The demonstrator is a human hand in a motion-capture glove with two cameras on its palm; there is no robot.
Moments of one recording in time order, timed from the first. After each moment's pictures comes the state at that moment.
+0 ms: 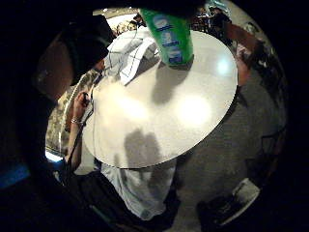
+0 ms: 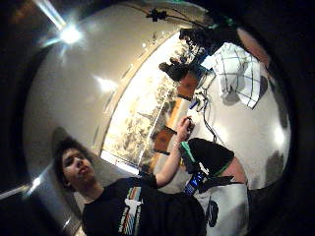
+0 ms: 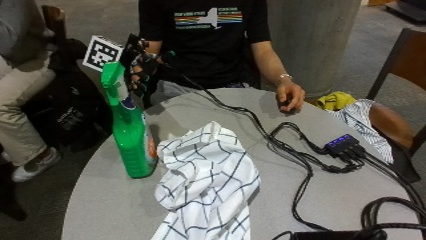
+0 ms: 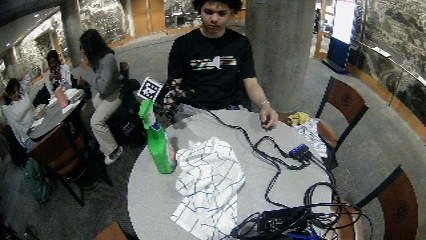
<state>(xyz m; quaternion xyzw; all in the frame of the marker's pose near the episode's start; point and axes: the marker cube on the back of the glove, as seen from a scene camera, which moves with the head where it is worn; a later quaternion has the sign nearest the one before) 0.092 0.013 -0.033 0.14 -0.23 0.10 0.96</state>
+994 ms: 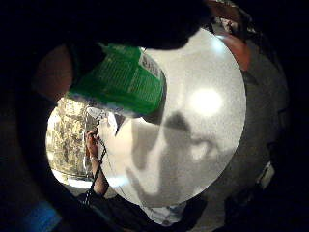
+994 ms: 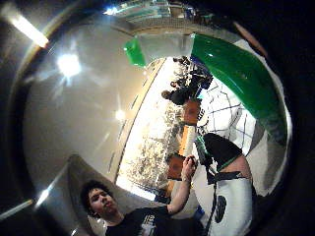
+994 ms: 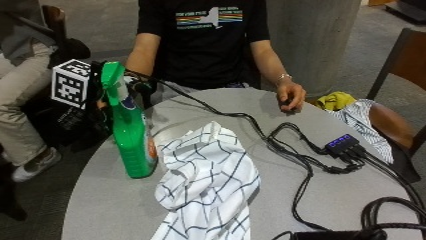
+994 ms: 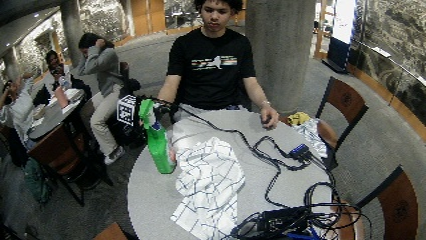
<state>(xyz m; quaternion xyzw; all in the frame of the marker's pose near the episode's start) 0.182 -0.019 -0.039 0.20 -0.31 0.31 0.88</state>
